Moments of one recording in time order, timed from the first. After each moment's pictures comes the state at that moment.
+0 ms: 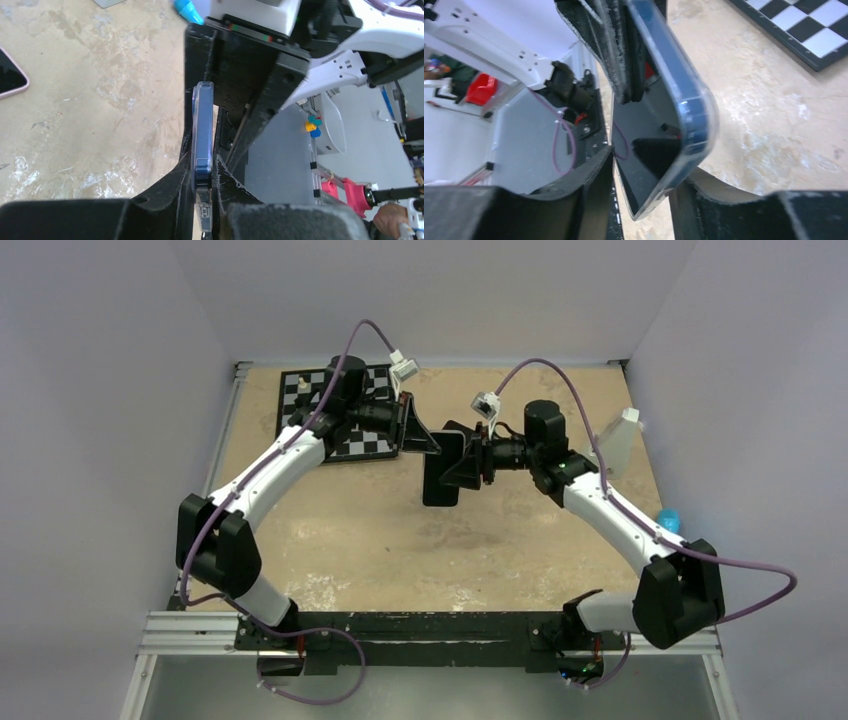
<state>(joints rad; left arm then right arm) -0.45 1.60 1.38 -0.21 1.06 -0.37 0.42 1.31 0.96 -0.02 -0.95 0.26</state>
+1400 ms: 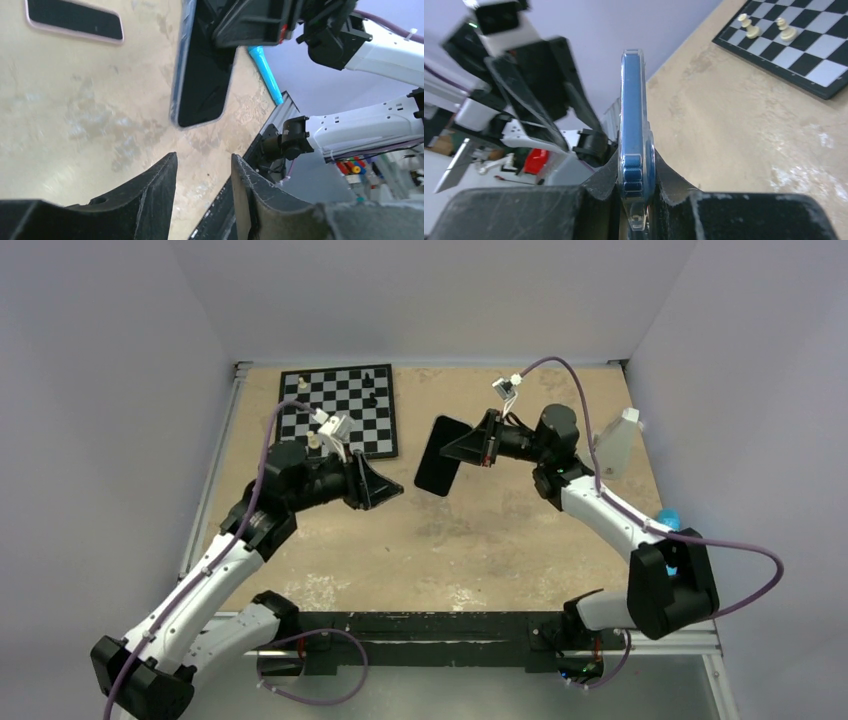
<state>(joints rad) -0.50 0.91 0.89 -0.23 0.52 -0.52 0.36 1.34 0.87 0.45 -0.92 0.77</state>
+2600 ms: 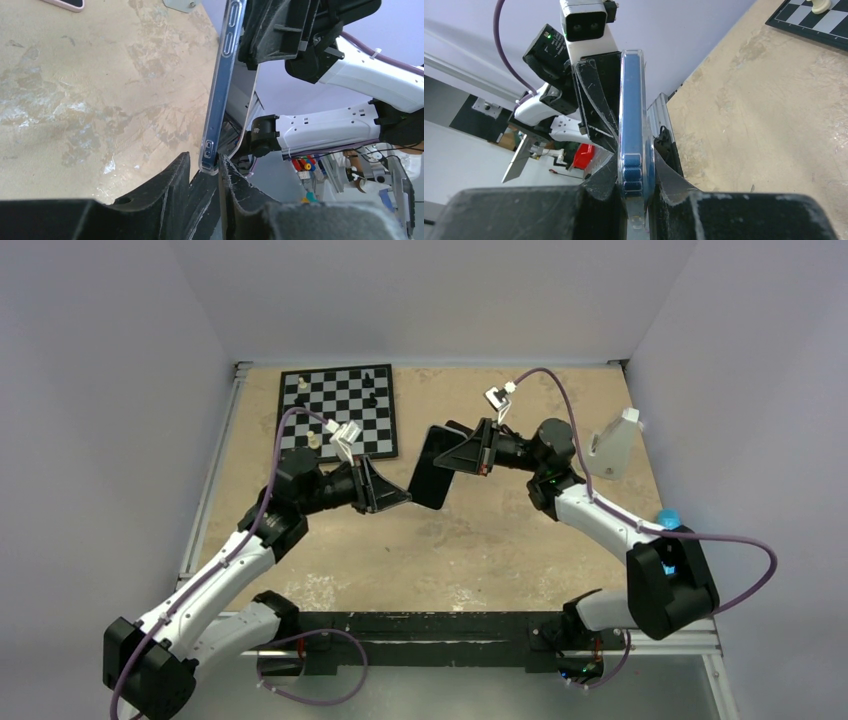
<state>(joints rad) -0.51 0.92 0.70 -0.02 0.60 -0.77 0.41 1.36 0.78 0.77 -0.96 1.11</state>
